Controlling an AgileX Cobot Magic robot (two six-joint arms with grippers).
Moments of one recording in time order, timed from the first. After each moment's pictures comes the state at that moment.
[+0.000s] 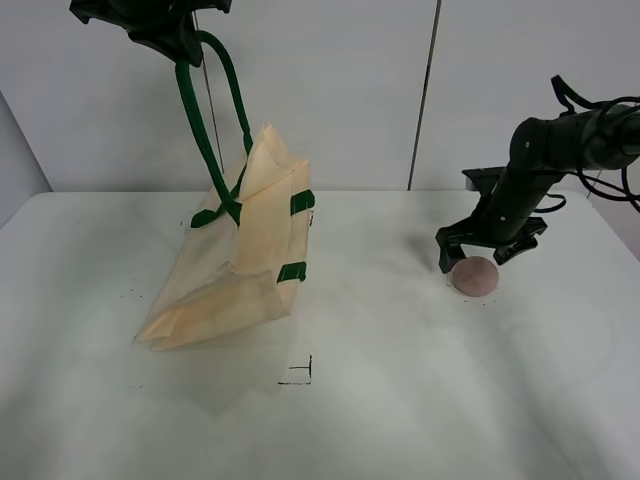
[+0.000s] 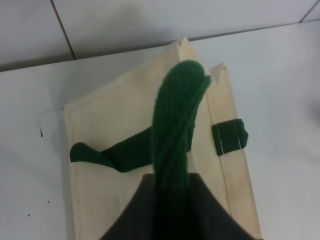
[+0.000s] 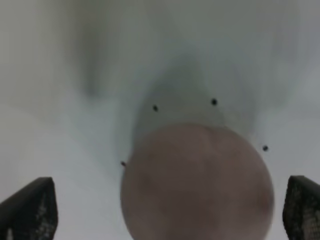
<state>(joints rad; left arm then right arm) -0.32 1.93 -2.24 0.03 1.17 -0.16 0.08 2.12 -1.47 0.10 0.76 -0.18</state>
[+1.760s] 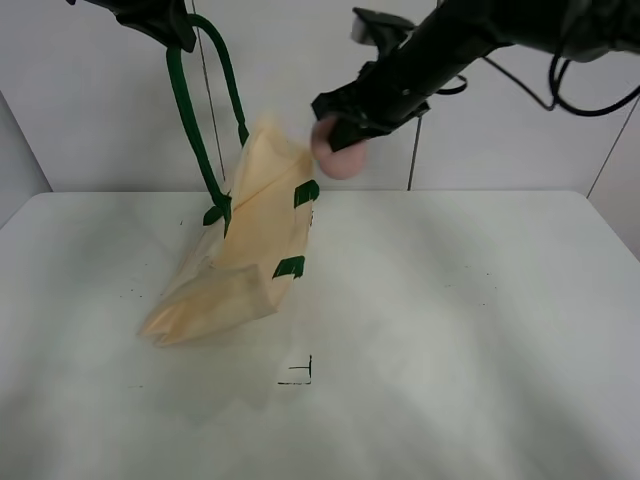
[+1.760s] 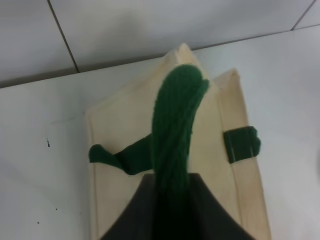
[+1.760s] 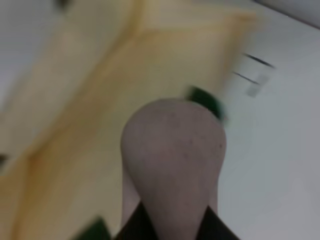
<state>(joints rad) -0.32 1.90 -2.24 0.03 1.17 -0.12 0.42 1.99 -1.85 0.45 0.87 -0.34</state>
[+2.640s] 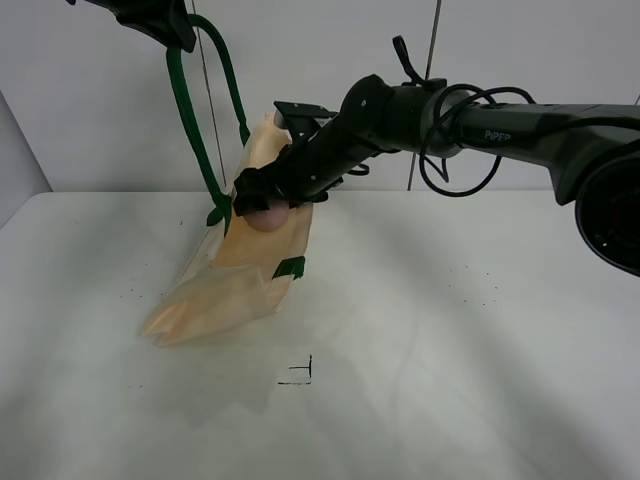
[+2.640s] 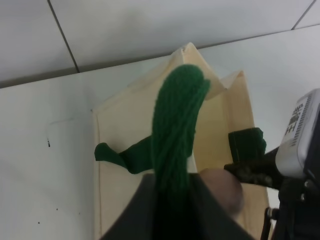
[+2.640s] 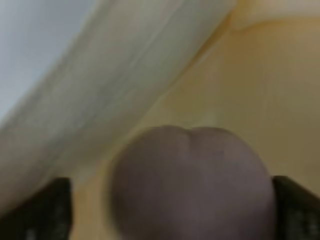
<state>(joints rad) -0.32 1.90 -2.24 0.03 1.17 -0.12 0.55 2.23 -1.85 0.62 0.61 -0.42</state>
